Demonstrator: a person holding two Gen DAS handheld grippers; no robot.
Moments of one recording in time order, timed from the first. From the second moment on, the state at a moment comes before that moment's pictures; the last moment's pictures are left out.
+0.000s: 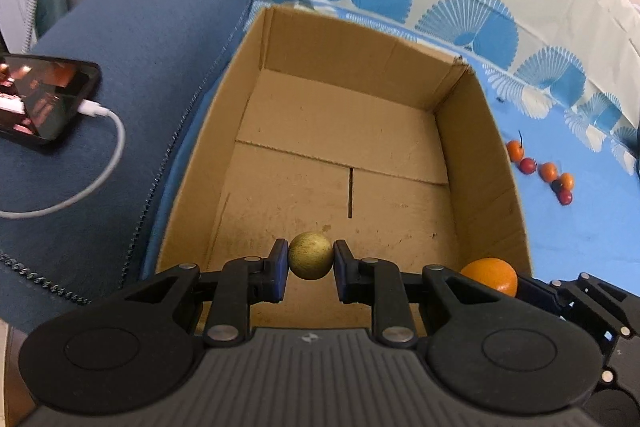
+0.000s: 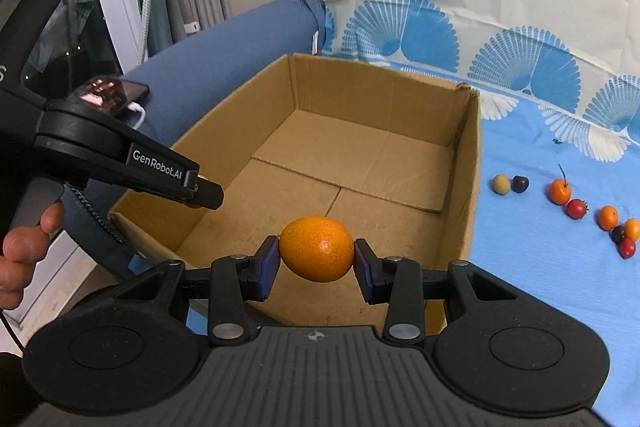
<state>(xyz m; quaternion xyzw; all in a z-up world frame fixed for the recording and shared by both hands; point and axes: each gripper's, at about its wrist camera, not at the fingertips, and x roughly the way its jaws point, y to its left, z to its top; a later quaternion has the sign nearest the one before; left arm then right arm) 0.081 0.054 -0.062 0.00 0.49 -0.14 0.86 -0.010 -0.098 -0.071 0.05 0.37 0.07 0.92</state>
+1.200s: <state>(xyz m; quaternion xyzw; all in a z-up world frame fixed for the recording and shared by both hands) 0.063 0.039 -0.059 0.07 0.46 -0.15 0.87 -0.028 -0.104 -0.054 0.01 0.36 0.01 0.93</state>
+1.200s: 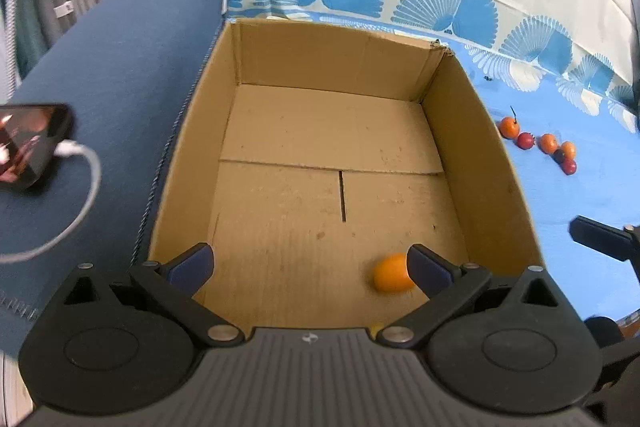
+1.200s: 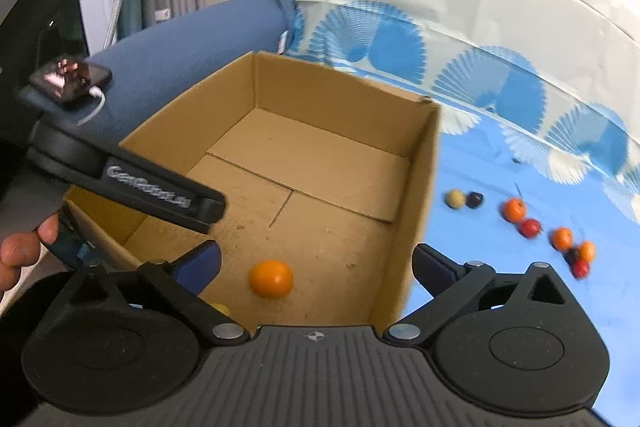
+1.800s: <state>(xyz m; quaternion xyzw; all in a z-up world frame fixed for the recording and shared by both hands) -0.032 0.061 -0.002 0.07 0.43 -0.13 0.89 -0.124 -0.096 -0.006 0.08 0.31 0.00 0.95</state>
